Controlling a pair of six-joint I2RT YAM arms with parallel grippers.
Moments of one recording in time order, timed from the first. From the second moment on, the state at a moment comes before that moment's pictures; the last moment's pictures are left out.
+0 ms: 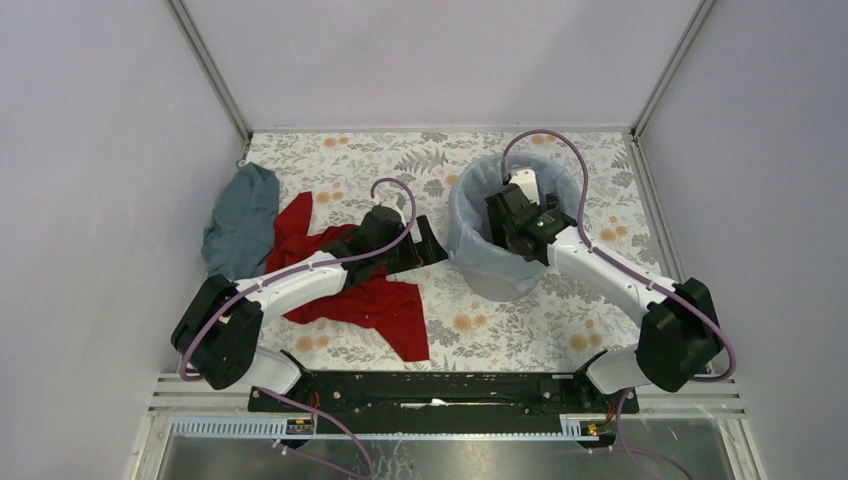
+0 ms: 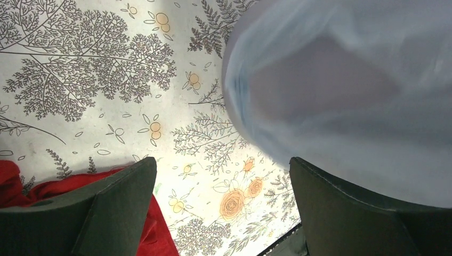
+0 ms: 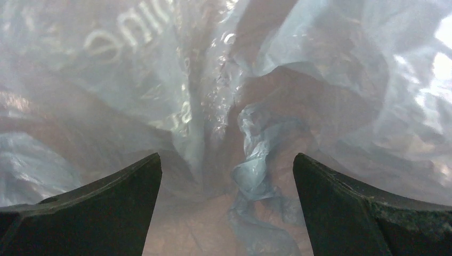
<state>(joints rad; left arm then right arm) -0.68 1.43 0.82 -0.06 0.12 -0.84 0.64 1.42 1.07 -0.63 0.62 0.32</state>
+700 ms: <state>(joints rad) -0.68 1.41 0.83 -0.08 0.10 -0.81 0.58 1.58 1.19 -0.65 0.18 0.32</state>
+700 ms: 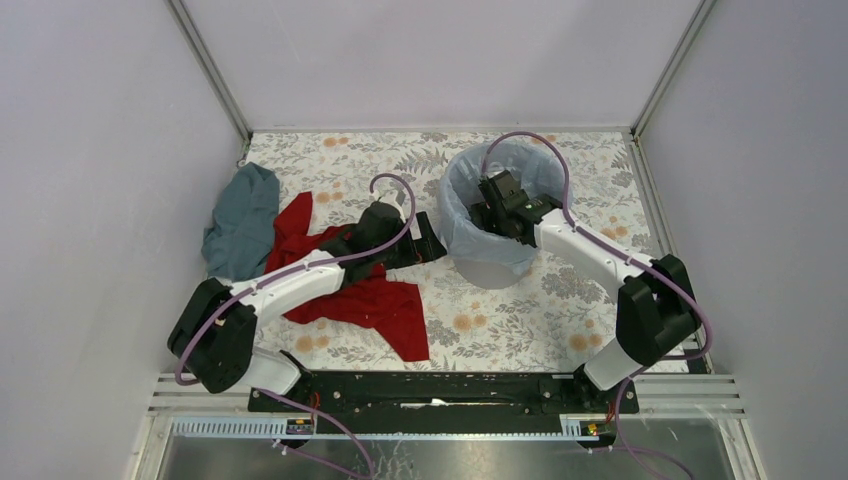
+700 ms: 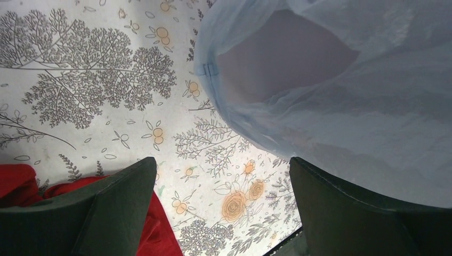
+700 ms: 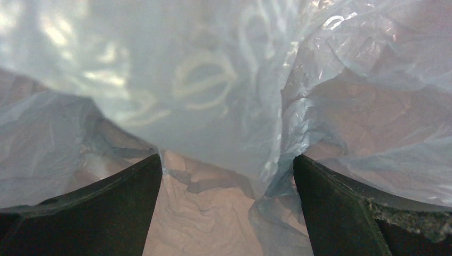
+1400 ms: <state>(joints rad) -0.57 1.35 0.87 -0.14 0.09 -0.75 0.58 1.28 1.30 -0.73 0.15 0.31</state>
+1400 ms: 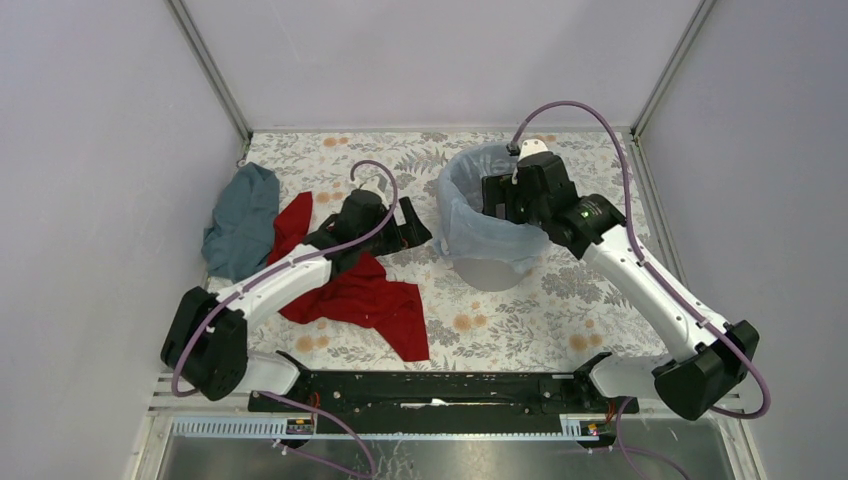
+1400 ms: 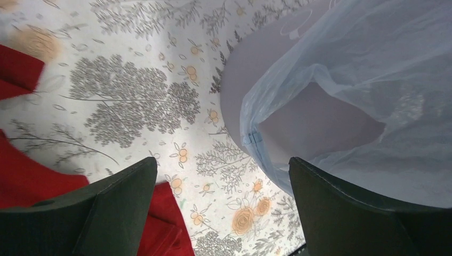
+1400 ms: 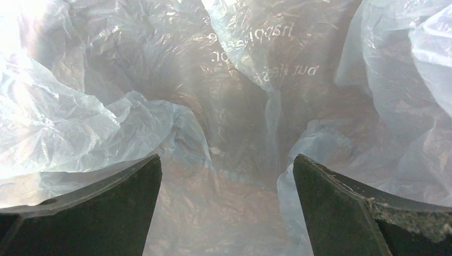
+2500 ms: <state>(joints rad) -0.67 1.55 0.85 -0.01 0.15 -0.79 0.58 1.30 1.15 -0.55 0.25 0.52</state>
